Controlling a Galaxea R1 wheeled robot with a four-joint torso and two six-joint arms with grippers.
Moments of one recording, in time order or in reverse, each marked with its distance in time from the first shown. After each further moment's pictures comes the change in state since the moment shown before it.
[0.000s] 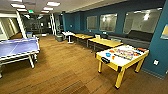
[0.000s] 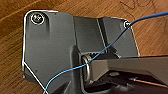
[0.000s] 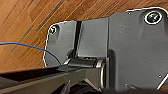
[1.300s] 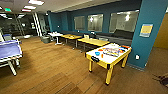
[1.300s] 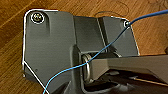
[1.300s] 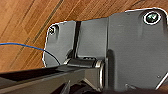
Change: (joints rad) left arm 0.005 -0.001 0.000 0.000 0.000 0.000; right arm 0.000 -0.002 -0.001 0.000 -0.001 0.000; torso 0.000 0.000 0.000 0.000
